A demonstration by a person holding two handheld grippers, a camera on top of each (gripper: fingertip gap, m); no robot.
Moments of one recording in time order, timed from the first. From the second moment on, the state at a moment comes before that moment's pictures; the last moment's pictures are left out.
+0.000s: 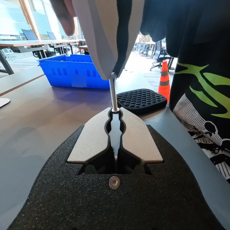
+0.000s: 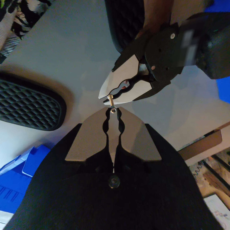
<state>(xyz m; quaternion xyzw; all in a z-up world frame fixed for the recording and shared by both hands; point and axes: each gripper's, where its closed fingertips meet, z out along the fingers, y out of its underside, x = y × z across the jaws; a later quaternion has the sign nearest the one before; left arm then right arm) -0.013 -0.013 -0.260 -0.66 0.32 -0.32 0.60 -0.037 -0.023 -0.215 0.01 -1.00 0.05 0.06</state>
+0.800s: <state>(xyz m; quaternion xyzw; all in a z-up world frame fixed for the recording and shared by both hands) -0.009 -0.014 -0.263 -0.67 0.33 -0.31 0.59 -0.026 -0.026 -0.213 0.05 -1.00 0.08 0.01</state>
